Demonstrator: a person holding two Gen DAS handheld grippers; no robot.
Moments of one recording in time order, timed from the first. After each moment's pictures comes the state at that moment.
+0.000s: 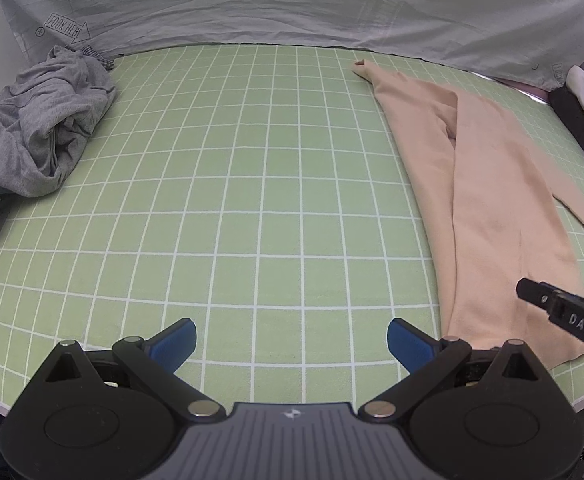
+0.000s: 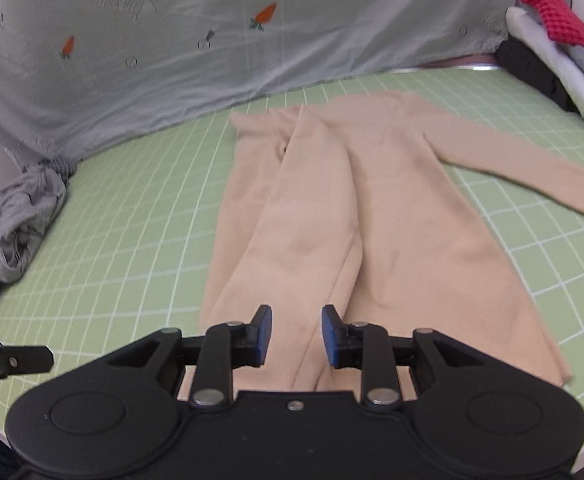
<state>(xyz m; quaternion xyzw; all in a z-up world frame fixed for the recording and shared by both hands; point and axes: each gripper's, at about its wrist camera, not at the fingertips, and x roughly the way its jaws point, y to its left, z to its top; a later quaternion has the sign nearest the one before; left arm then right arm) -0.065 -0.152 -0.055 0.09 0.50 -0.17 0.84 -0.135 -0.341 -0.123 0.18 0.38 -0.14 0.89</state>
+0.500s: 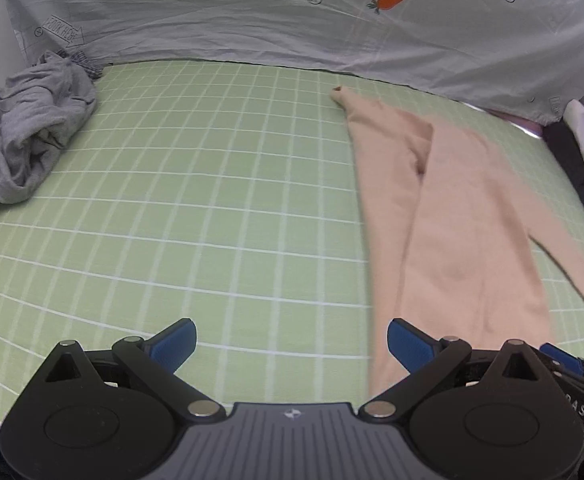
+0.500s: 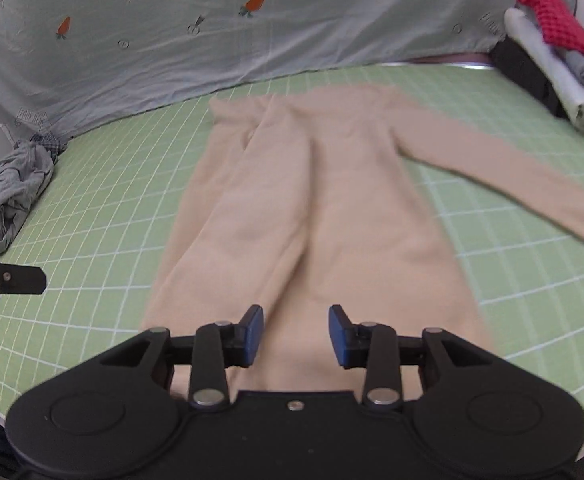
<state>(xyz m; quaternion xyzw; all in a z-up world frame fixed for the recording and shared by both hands) -0.071 -0.225 -0.053 0.03 0.49 -0.16 0.86 -0.166 -0.394 -0.115 0.15 0.39 -0.14 0.90</state>
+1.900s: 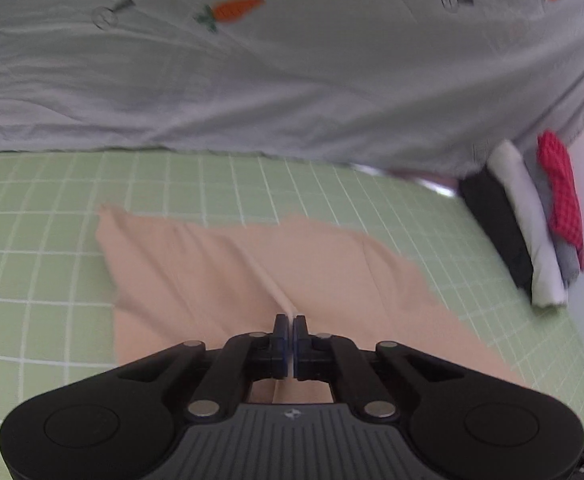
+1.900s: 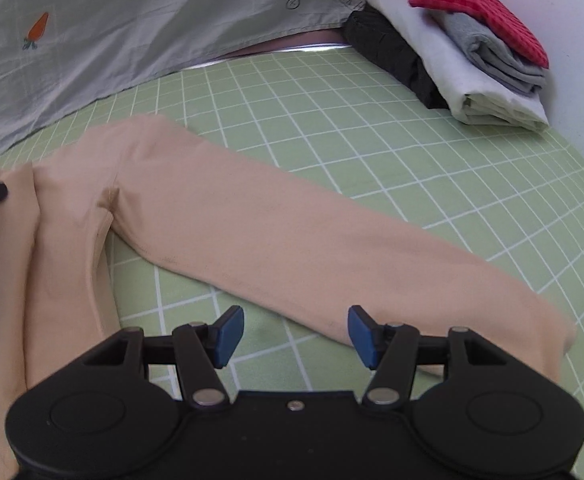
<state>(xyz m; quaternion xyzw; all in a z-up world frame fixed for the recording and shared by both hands) 0.147 -0.397 -0.090 -0.03 0.43 -0.34 0.84 -0.091 -0.575 -0.152 0.16 0.44 -0.31 0.83</state>
